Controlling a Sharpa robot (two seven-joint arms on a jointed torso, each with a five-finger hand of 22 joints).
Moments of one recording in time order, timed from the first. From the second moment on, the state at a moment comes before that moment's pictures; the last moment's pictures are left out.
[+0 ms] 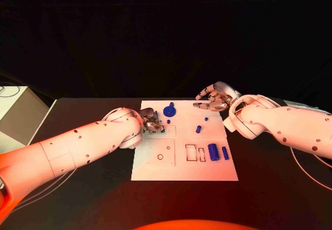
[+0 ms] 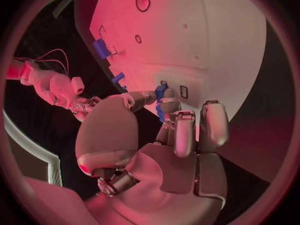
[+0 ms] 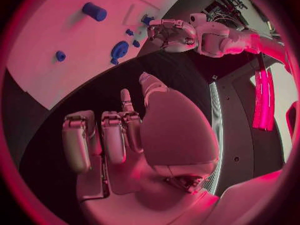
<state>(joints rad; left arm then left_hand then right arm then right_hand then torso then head) 1.13 -0.51 0.04 1.26 -1.19 -0.10 -0.47 1.08 -0.23 0.83 0.18 0.31 0.77 0.08 0.93 0.63 1.21 -0.01 1.20 0.78 1.47 -0.07 1.55 1.31 0.09 1.32 0.04 1.45 1.21 1.28 -0.83 -0.11 1.46 -0.95 -0.49 -0.10 1.38 -0.19 0.17 0.29 0.28 0.91 0.15 0.29 0.23 1.46 0.07 1.51 1.31 1.47 -0.01 1.56 1.31 0.01 1.46 0.09 1.57 1.31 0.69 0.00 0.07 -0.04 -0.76</state>
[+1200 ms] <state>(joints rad) 1.14 -0.48 0.05 1.23 -1.20 -0.04 -0.47 1.08 -0.22 0.83 0.18 0.30 0.78 0.08 0.93 0.63 1.21 -0.01 1.19 0.77 1.47 -0.07 1.55 1.31 0.09 1.32 0.04 1.45 1.21 1.28 -0.83 -0.11 1.46 -0.95 -0.49 -0.10 1.38 -0.19 0.17 0.29 0.28 0.91 0.15 0.29 0.23 1.46 0.07 1.51 1.31 1.47 -0.01 1.56 1.31 0.01 1.46 0.09 1.57 1.31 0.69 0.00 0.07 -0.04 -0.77</state>
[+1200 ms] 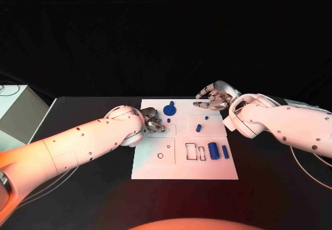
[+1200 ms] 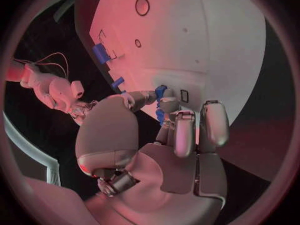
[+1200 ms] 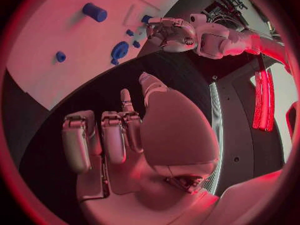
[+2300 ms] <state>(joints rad) 1.14 -0.43 0.05 1.17 -1.18 0.01 -0.49 1.06 -0.24 0.81 0.16 0.30 0.80 0.06 0.91 0.64 1.22 -0.01 1.18 0.77 1.47 -0.07 1.55 1.31 0.09 1.32 0.04 1.45 1.21 1.28 -0.83 -0.11 1.46 -0.95 -0.49 -0.10 1.38 -0.19 0.18 0.29 0.28 0.91 0.15 0.29 0.24 1.46 0.07 1.51 1.31 1.47 -0.01 1.56 1.31 0.01 1.46 0.09 1.57 1.31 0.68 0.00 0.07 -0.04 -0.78</state>
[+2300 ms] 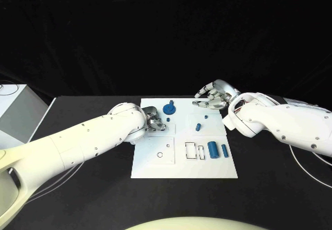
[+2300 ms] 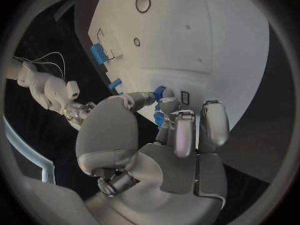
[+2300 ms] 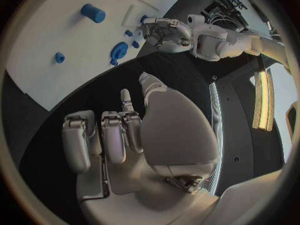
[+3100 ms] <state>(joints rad) 1.14 -0.45 0.05 1.18 -1.20 -0.01 -0.49 1.03 -0.26 0.67 0.23 0.30 0.83 0.05 0.85 0.63 1.20 -0.02 1.18 0.78 1.47 -0.07 1.54 1.31 0.09 1.32 0.04 1.43 1.20 1.28 -0.84 -0.11 1.46 -0.95 -0.50 -0.10 1.38 -0.19 0.18 0.29 0.28 0.91 0.16 0.29 0.23 1.46 0.07 1.50 1.31 1.47 -0.01 1.56 1.31 0.01 1.46 0.09 1.57 1.31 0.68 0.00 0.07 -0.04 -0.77</state>
